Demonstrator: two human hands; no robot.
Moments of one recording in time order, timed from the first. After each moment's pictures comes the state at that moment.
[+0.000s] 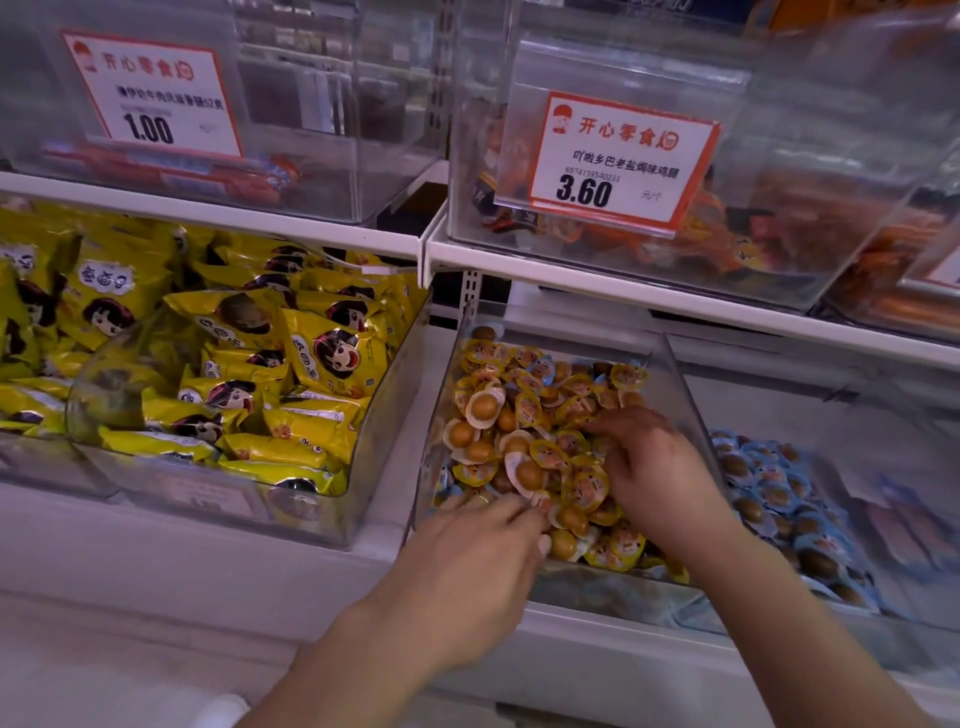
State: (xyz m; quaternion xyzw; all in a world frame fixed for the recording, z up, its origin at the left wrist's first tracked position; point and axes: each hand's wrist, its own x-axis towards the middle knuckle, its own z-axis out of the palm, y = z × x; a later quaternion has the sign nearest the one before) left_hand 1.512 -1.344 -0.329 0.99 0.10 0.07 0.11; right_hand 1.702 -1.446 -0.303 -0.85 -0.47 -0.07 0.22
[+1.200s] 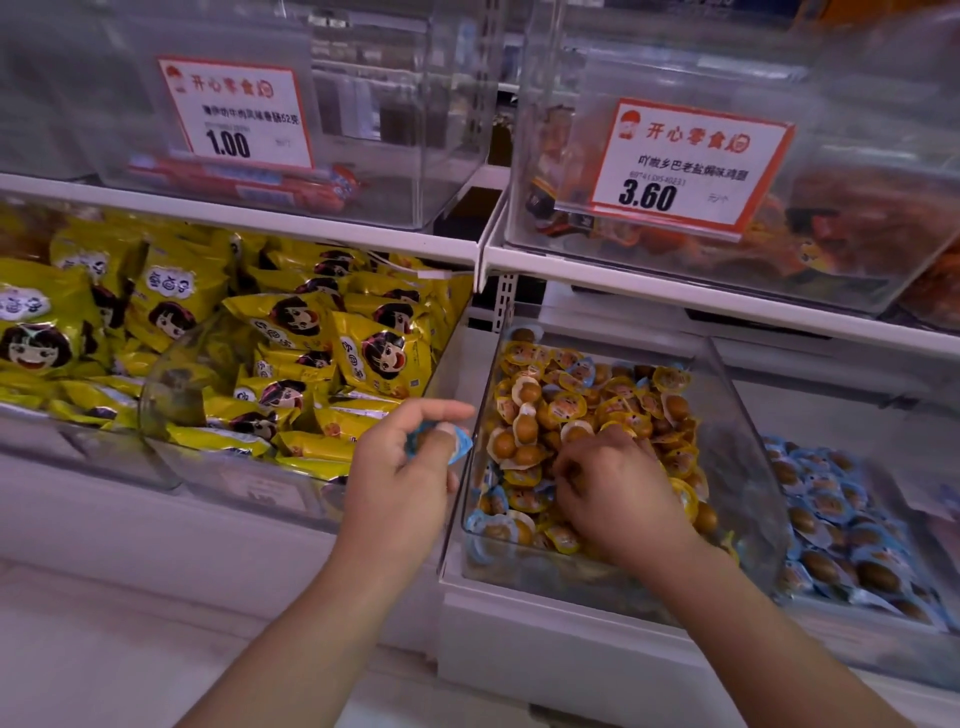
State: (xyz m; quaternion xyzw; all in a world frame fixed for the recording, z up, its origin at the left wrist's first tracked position) left_hand 1.479 -1.297 -0.300 0.63 0.31 0.42 0.57; right_hand 1.661 -1.403 -0.325 -0.84 -0.53 -0.08 0.12
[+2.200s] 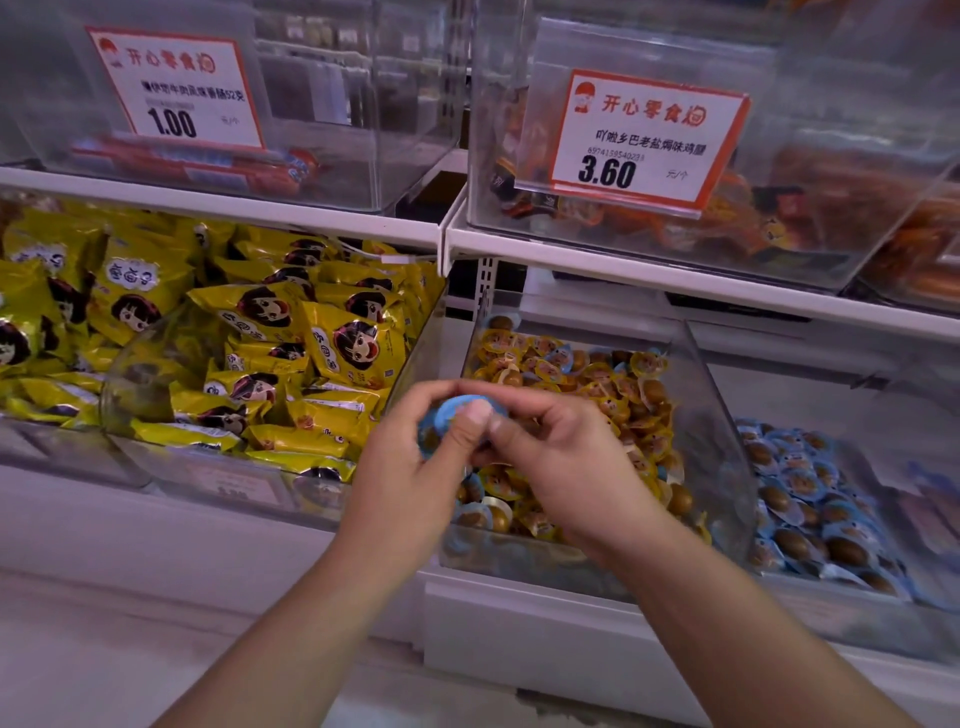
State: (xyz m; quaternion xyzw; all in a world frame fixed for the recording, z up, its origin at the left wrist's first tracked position) left_hand 1.492 -1.306 -0.302 0.73 0.25 0.41 0.48; right_hand 1.604 -1.398 -0.270 -0.62 -0.46 0.27 0.58
